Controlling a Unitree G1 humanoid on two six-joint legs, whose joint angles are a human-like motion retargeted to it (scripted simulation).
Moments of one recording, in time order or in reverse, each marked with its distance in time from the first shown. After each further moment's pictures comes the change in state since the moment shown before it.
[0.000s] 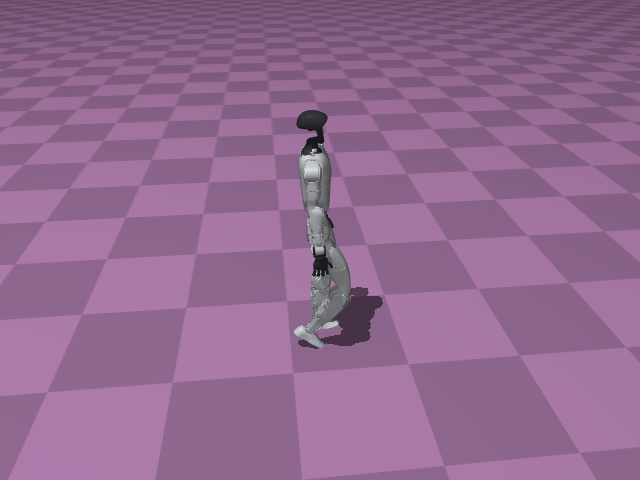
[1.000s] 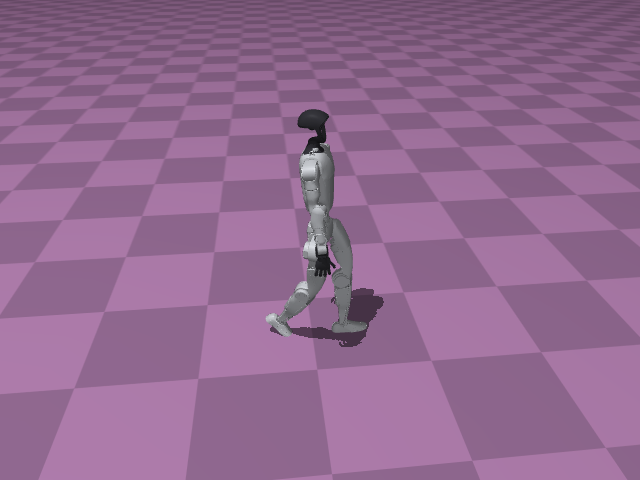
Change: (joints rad) left arm 0.148 -0.066 0.105 0.046 0.054 0.000 0.029; right arm -0.078 0.008 0.053 0.050 -0.051 0.055 0.006; waist 0.171 -0.074 -0.088; left_leg -0.270 -0.028 0.053 0.085 0.104 0.074; right_leg 0.468 0.031 0.097 -0.512 0.079 0.033
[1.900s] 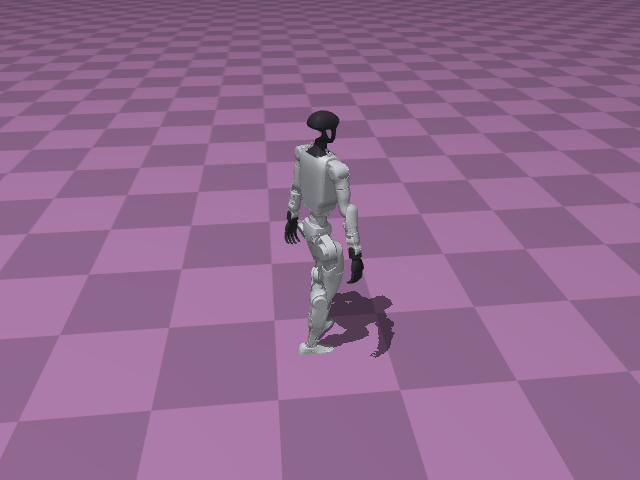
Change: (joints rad) left arm -0.074 -0.004 -0.077 -0.053 0.032 -0.041 -0.005; right arm 0.018 -0.236 -0.081 -0.009 -0.014 0.033 -0.057; waist 0.018 -0.017 0.053; left_leg 0.011 -0.007 0.278 0.205 -0.034 -0.137; right_leg -0.158 -0.202 -0.282 -0.284 -0.261 0.182
